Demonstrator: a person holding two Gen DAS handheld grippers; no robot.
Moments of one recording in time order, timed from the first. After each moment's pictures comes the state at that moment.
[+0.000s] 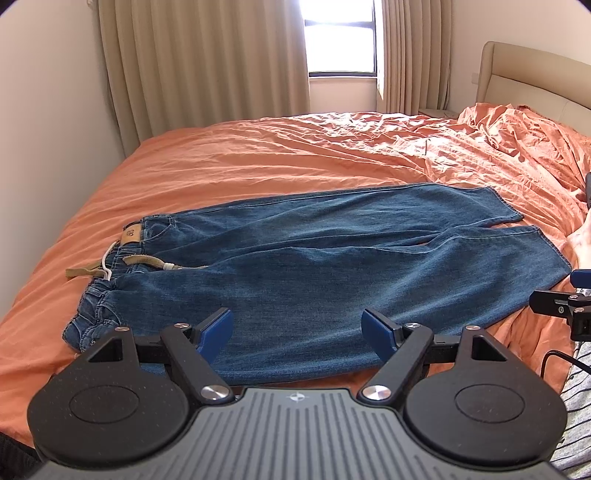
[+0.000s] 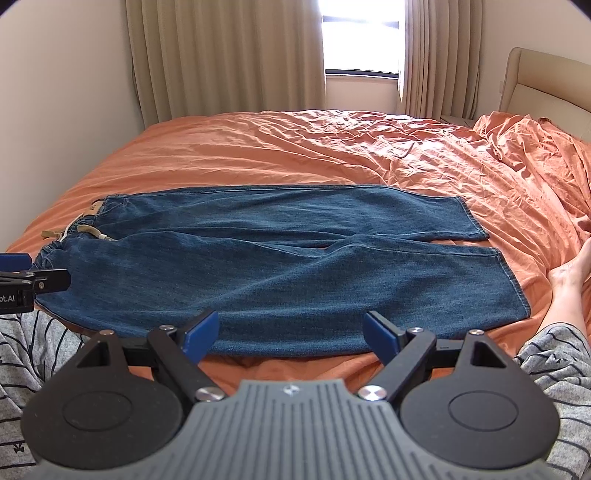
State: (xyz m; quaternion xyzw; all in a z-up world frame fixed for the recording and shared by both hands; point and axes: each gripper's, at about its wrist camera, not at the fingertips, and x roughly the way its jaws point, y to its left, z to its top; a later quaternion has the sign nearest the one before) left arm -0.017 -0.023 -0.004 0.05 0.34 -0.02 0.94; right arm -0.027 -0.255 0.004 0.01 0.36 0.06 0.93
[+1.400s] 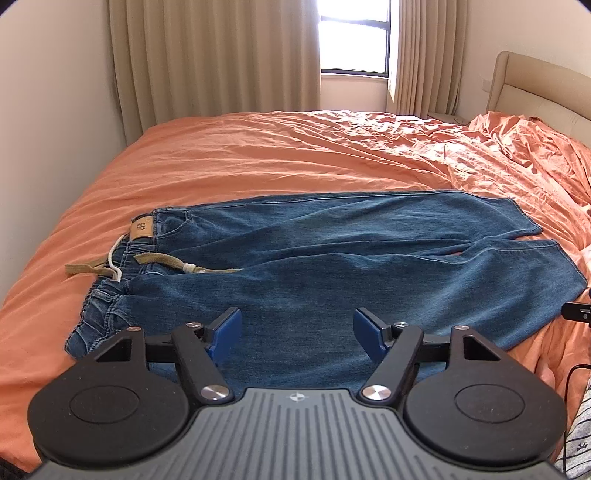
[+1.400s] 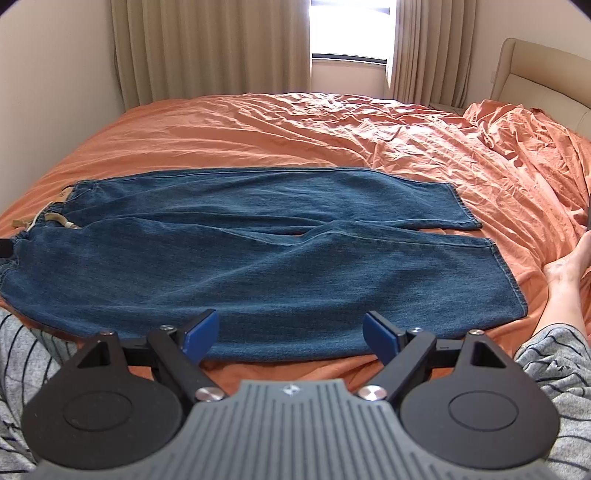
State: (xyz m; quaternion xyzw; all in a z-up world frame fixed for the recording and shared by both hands) left arm 0.027 0.056 -0.015 0.02 0.35 -0.02 0.94; right arm 0.017 -0.269 -0.030 -0.01 0.37 0.02 0.93
